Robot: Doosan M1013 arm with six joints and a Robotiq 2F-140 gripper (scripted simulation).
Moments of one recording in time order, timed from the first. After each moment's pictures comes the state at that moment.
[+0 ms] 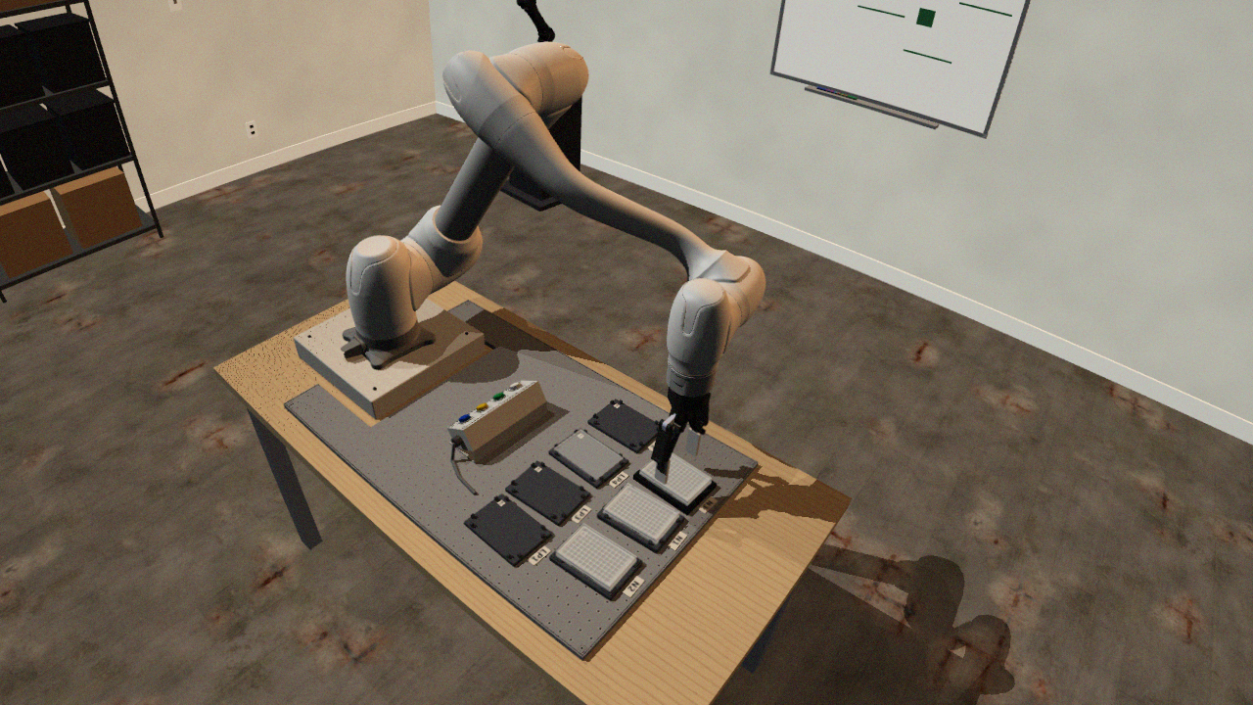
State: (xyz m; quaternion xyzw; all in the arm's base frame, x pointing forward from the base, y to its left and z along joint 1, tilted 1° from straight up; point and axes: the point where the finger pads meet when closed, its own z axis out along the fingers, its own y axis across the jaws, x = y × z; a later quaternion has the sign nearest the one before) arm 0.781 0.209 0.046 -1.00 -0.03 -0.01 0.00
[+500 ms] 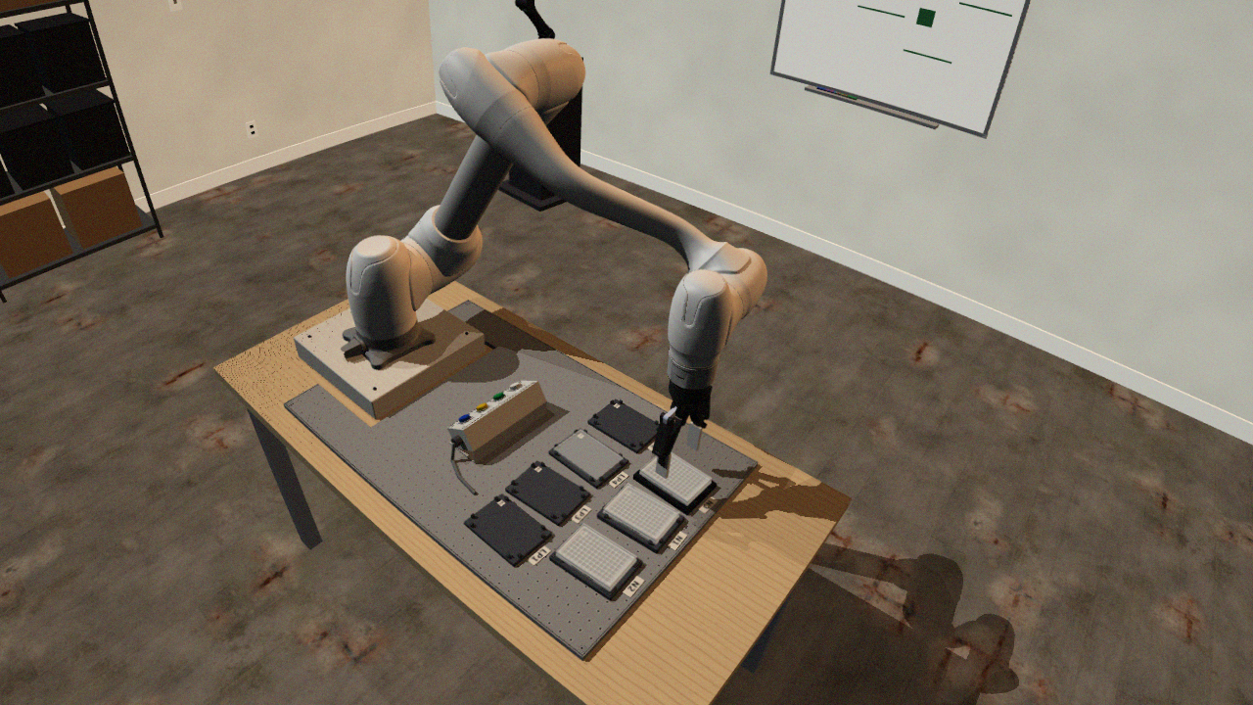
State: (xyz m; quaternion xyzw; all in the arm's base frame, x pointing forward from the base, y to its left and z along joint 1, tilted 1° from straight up) arm 0.781 0.209 0.063 -1.00 -0.03 -0.01 0.00
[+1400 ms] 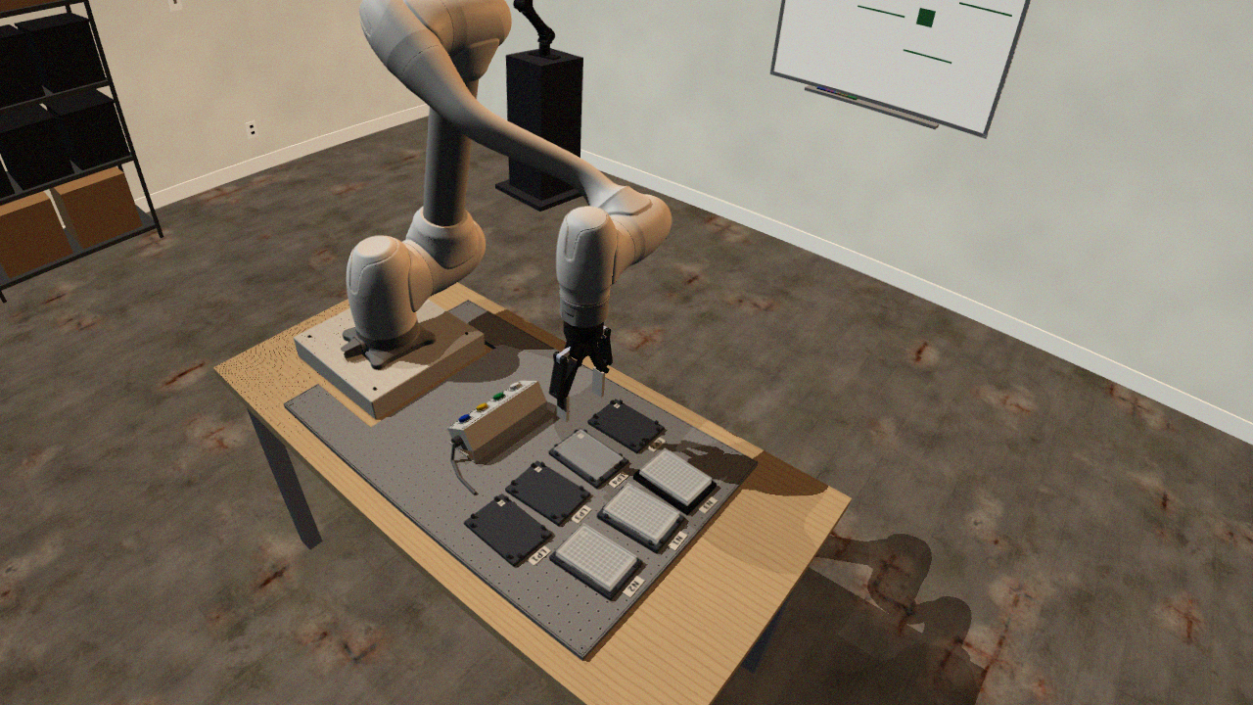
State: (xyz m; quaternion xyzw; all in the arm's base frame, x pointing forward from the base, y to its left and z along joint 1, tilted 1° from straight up) arm 0.577 0.126 0.126 -1.00 -0.03 -0.01 0.00
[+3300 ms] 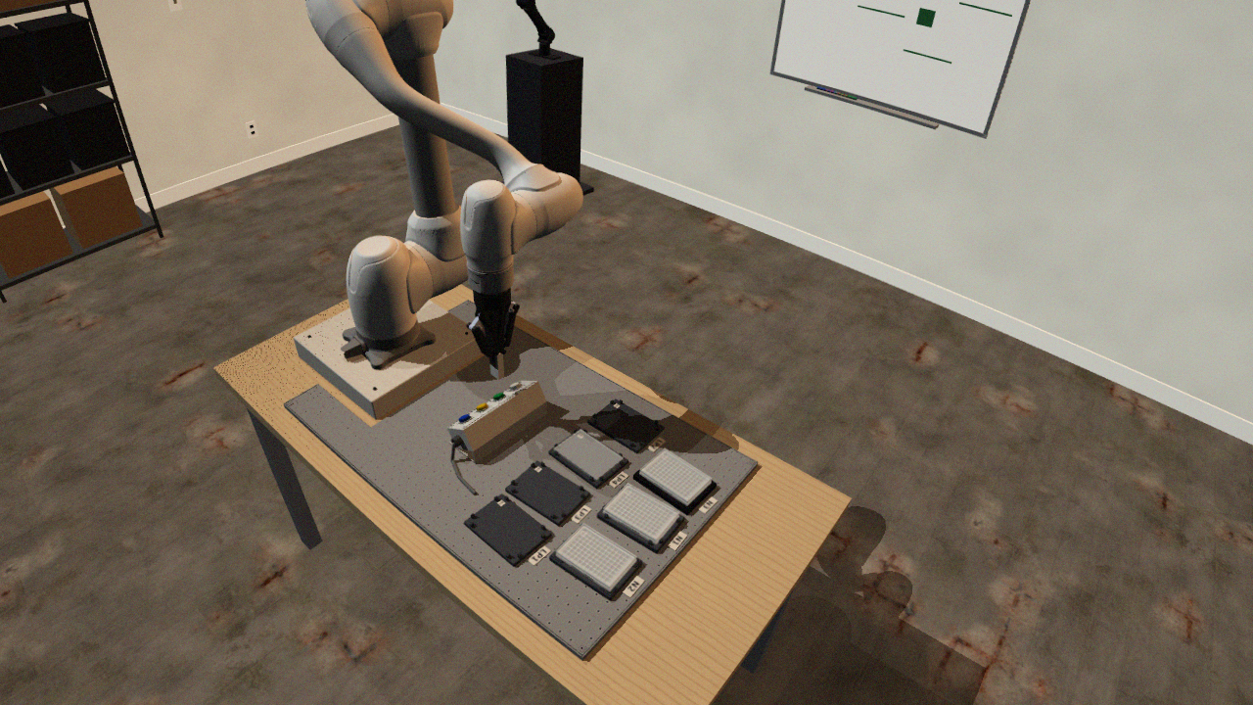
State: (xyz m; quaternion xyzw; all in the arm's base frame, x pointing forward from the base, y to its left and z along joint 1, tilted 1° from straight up) arm 0.374 0.066 0.119 -1.00 -0.03 -0.01 0.00
